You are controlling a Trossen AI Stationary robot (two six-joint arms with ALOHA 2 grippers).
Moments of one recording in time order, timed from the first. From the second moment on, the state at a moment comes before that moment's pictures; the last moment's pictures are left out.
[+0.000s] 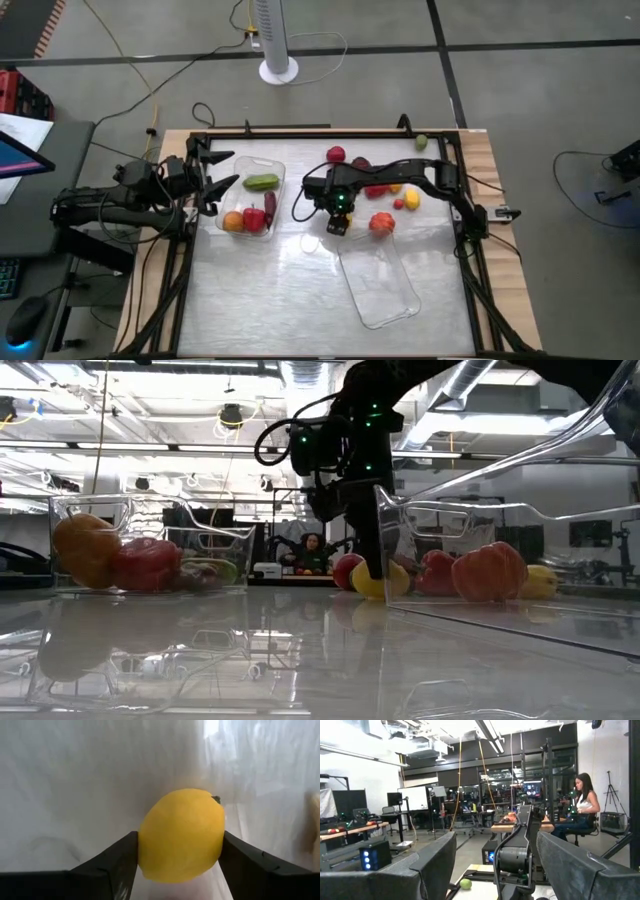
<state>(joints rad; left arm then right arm) 0.04 0.47 0.59 0.17 -0.22 0.14 -0.14 2.16 1.73 -1.16 -0.09 0.13</state>
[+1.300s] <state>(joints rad) 0.04 0.52 0.59 0.22 -0.18 0.07 0.20 1.79 1.42 -1.25 -0.08 0.49</state>
